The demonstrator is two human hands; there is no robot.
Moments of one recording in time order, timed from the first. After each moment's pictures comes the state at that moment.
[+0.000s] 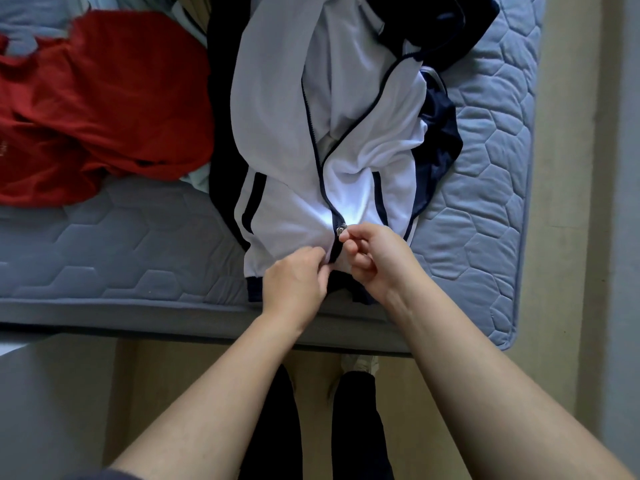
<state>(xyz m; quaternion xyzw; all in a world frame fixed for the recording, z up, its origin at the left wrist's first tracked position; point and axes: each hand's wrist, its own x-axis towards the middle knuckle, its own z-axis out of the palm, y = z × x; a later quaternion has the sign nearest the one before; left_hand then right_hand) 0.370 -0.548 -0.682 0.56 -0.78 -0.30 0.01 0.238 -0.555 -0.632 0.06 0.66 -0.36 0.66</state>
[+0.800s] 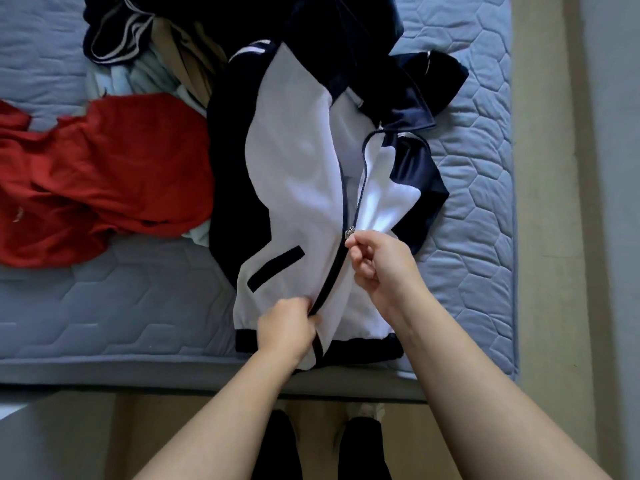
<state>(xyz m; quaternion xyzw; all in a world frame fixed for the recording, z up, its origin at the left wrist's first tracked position) 0.365 -0.573 -0.688 0.57 -0.72 -0.35 -0.17 0.211 -0.595 -0.621 0.03 0.66 -0.45 0.61</state>
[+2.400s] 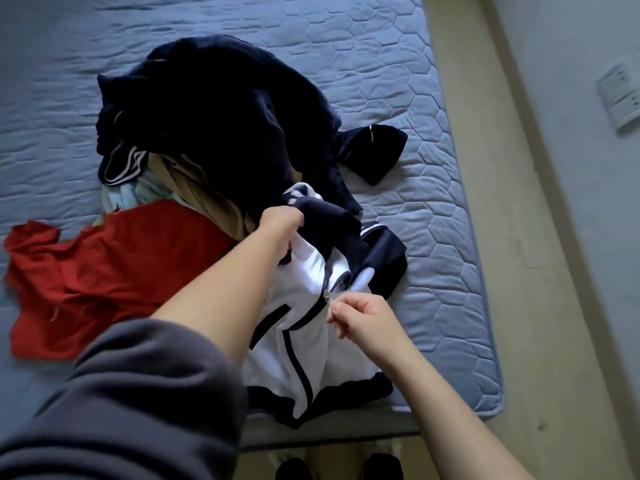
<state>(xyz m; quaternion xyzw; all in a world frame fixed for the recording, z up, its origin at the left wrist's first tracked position) 0.231 -0.771 -0.585 0.68 -0.44 -0.58 0.05 0.176 -0.571 -0.572 -0.24 0.67 -0.41 0.58</state>
